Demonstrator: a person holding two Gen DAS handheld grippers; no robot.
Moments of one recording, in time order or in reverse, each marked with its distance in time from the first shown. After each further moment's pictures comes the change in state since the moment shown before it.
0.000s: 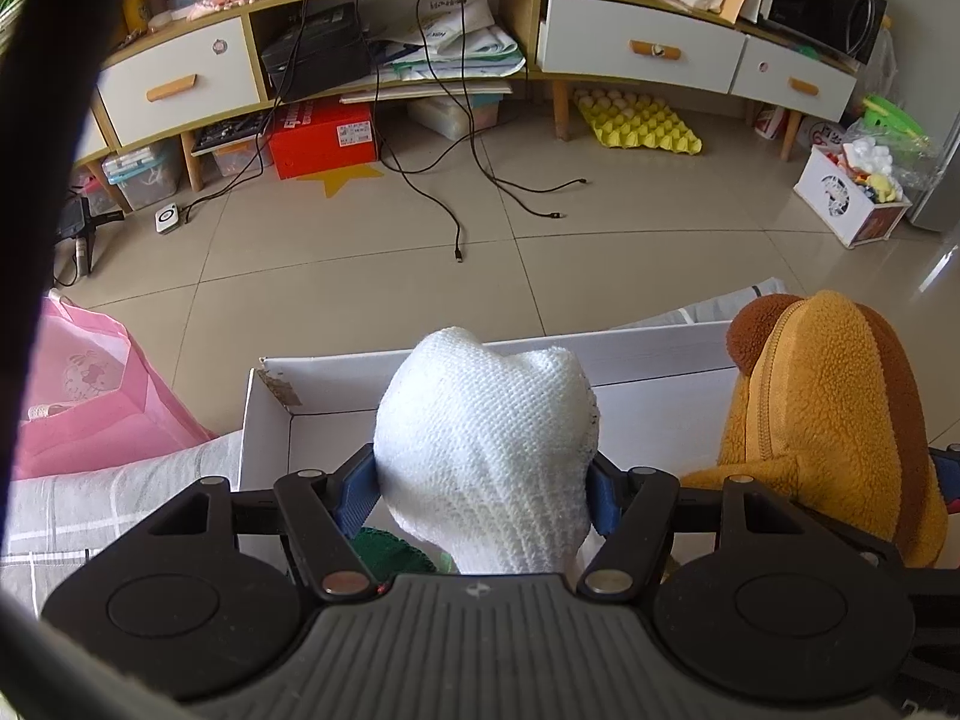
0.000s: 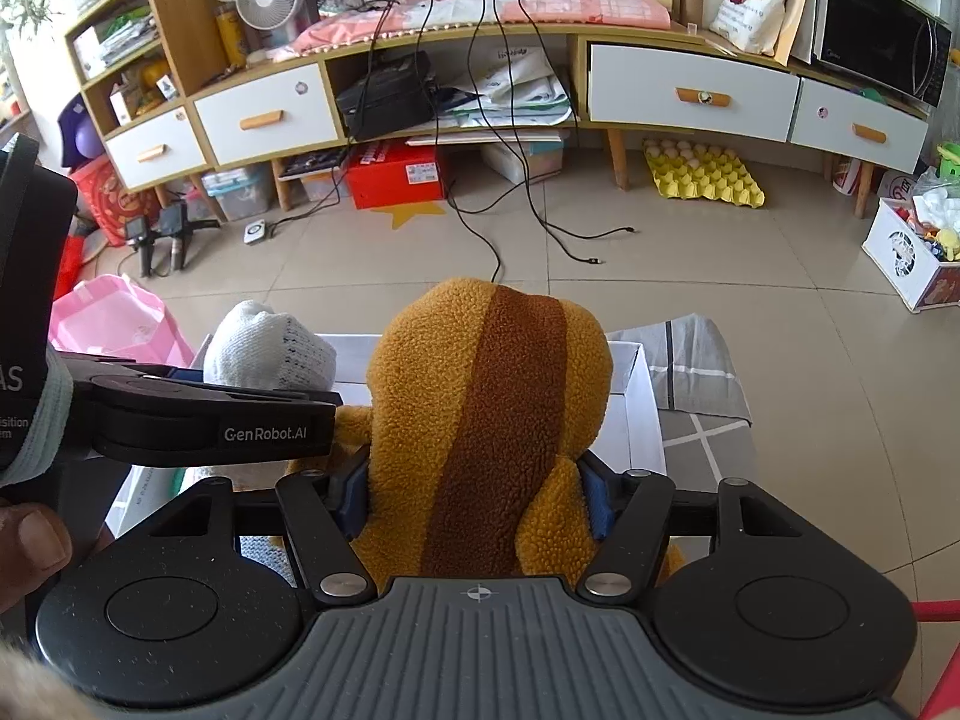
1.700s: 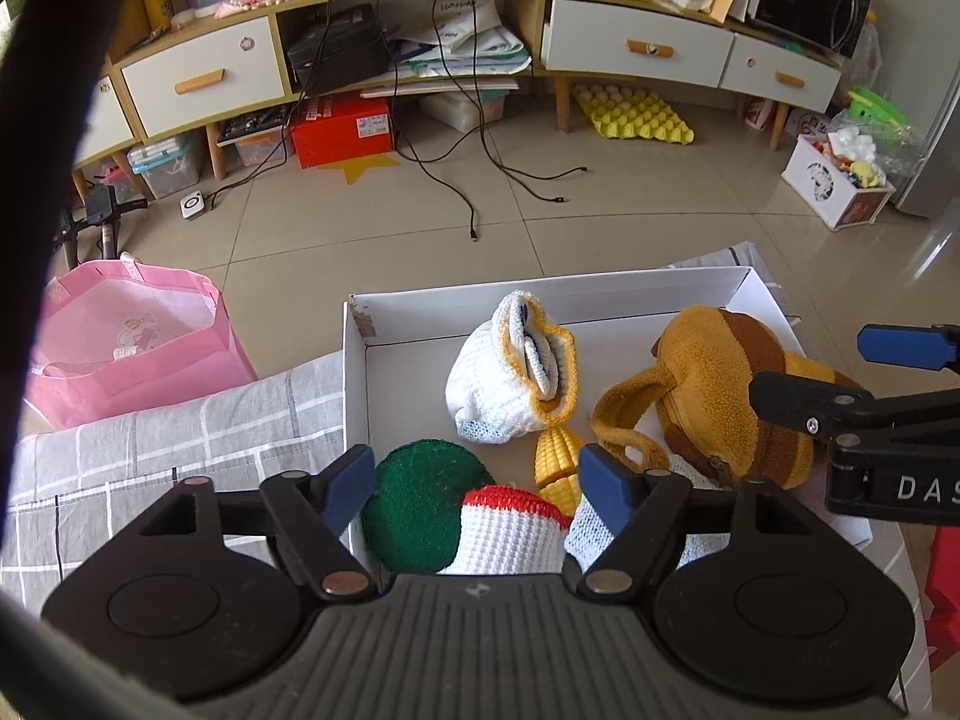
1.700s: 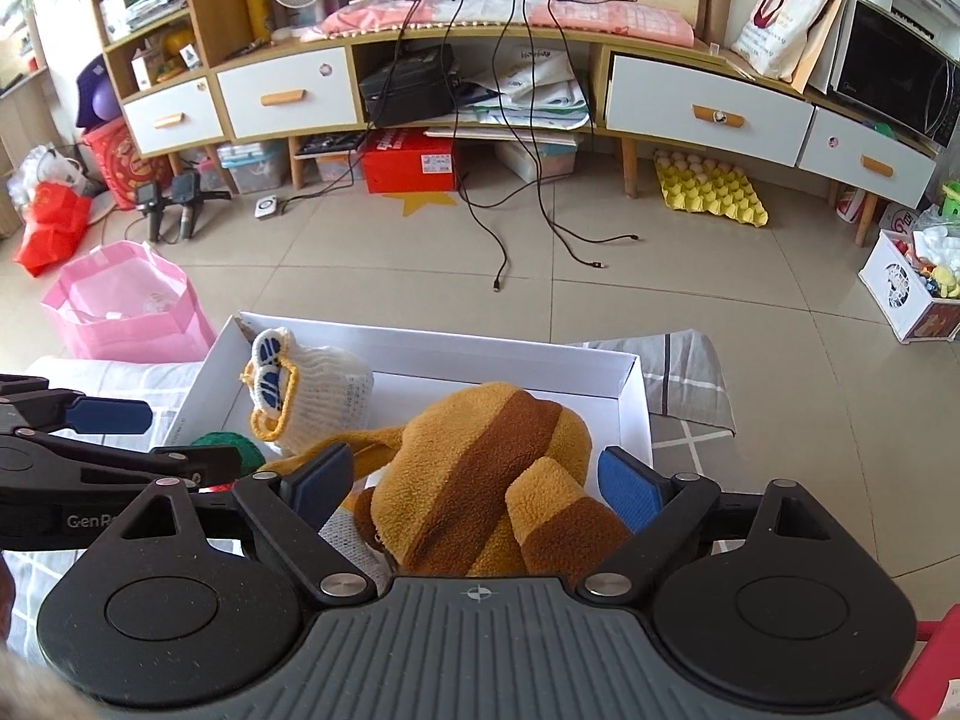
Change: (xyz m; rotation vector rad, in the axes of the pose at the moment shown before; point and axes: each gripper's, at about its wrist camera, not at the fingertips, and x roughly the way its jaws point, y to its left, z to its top) left arm -0.065 0.034 -0.026 0.011 0.001 -0.008; right arm -0.032 0.016 0.006 -0.082 0.023 -0.018
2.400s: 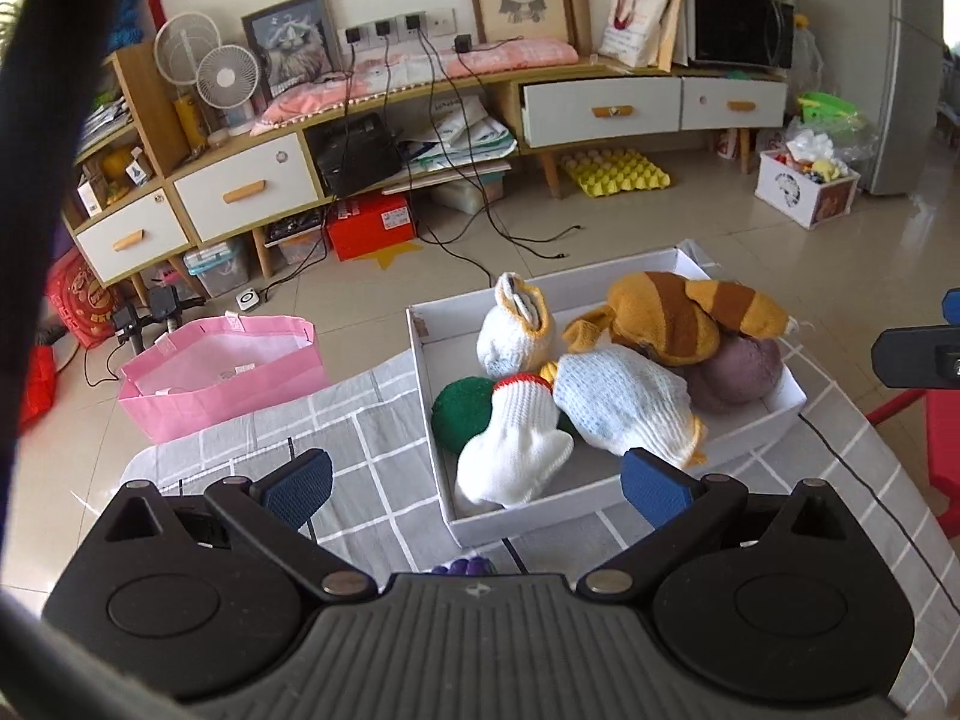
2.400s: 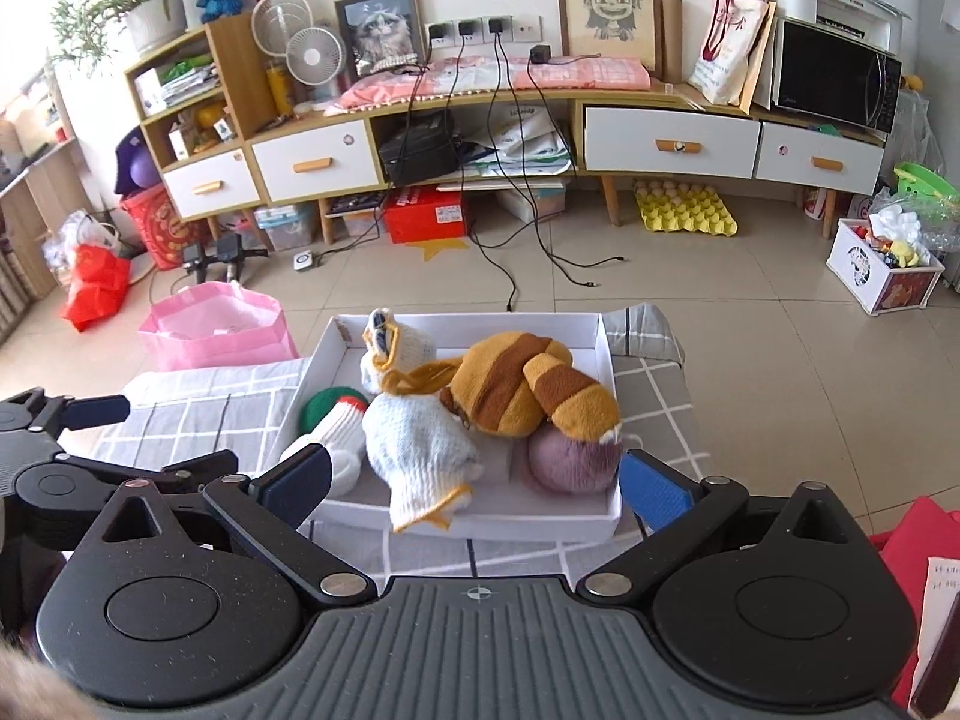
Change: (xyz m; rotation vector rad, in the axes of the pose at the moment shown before) left arm -0.117 -0.026 -0.089 0.156 -0.182 0.086; right arm -0.163 0.007 -0.083 0.091 -0.105 0.044
